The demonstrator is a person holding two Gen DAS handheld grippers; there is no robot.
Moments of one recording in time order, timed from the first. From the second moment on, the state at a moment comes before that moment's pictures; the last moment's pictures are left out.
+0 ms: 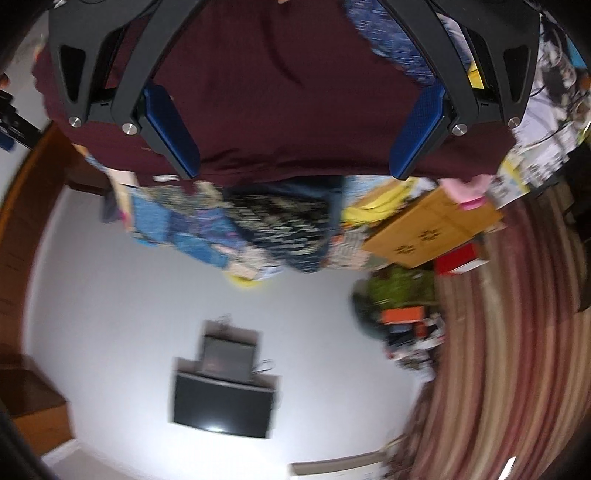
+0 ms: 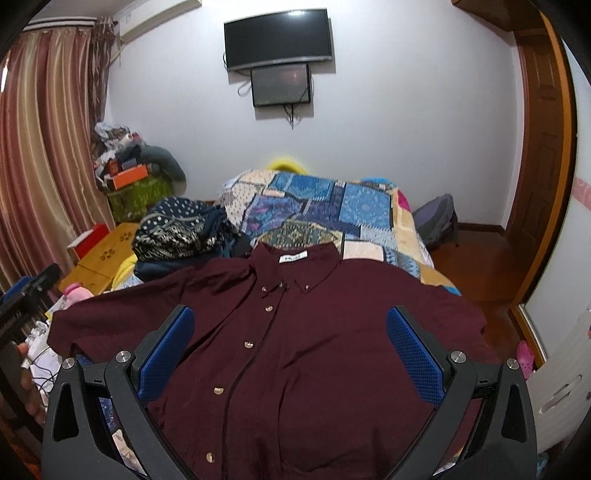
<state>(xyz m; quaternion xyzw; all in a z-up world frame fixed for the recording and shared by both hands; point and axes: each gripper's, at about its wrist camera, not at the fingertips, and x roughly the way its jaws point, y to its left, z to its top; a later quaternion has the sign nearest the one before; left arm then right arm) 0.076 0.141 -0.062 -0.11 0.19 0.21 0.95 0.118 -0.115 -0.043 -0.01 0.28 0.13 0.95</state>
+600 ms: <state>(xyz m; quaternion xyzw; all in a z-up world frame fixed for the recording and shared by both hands) 0.053 0.367 -0.216 -0.40 0.31 0.34 0.79 0.203 -0.101 -0.096 -0.01 0.39 0.11 0.91</state>
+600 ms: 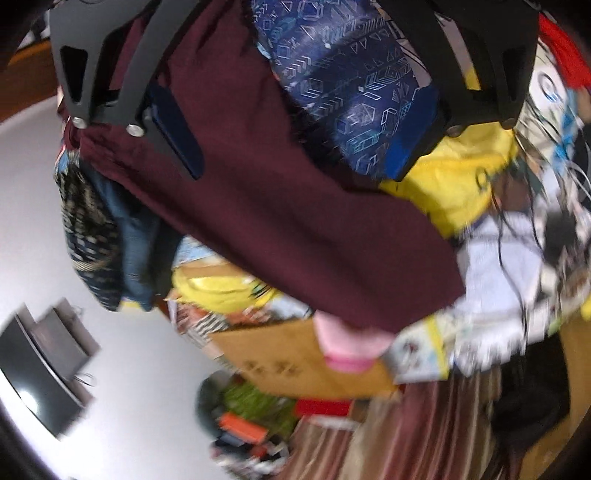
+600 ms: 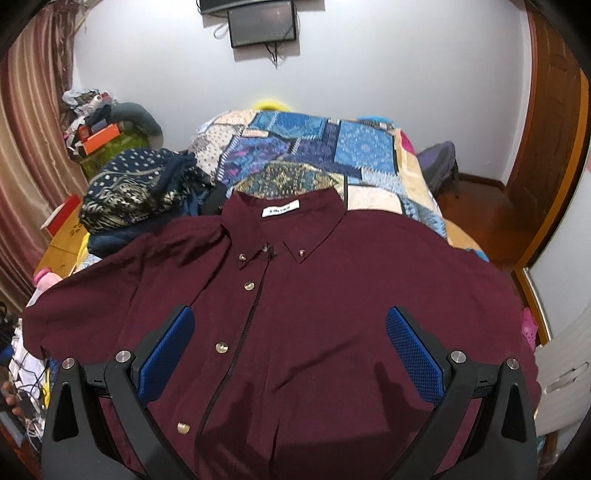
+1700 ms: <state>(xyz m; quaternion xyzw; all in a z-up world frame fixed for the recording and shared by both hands) 0.121 0.421 -0.224 -0.36 0.29 0.36 0.81 0.233 -0.102 -0.119 0.00 0.44 0.12 0.89</state>
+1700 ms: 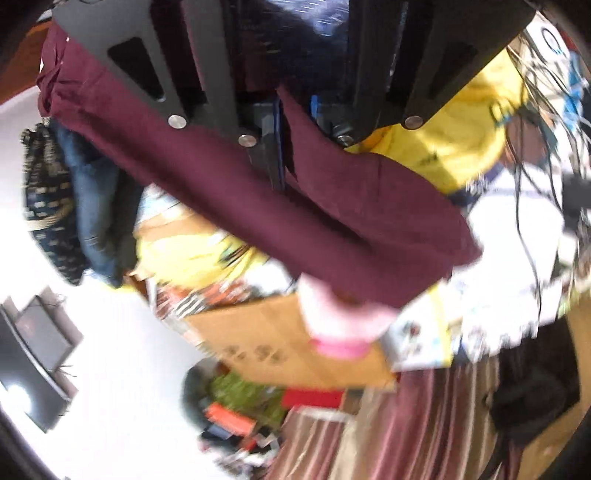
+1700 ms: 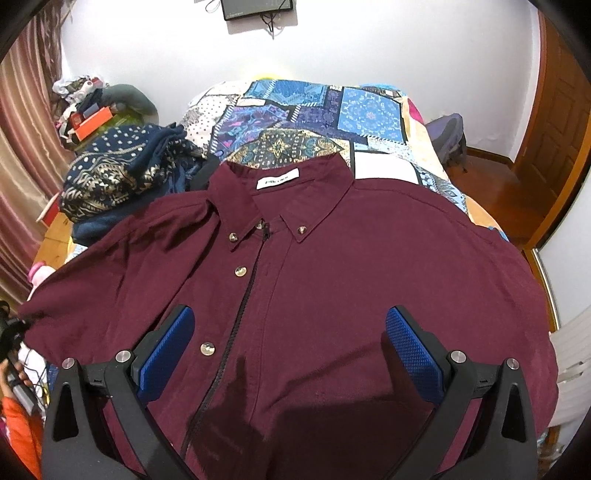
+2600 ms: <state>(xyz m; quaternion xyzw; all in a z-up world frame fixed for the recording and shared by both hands) 0.238 0.113 -0.087 -0.12 0.29 0.00 0.95 0.205 -0.149 -0.102 0.00 0.39 0.10 0.92</state>
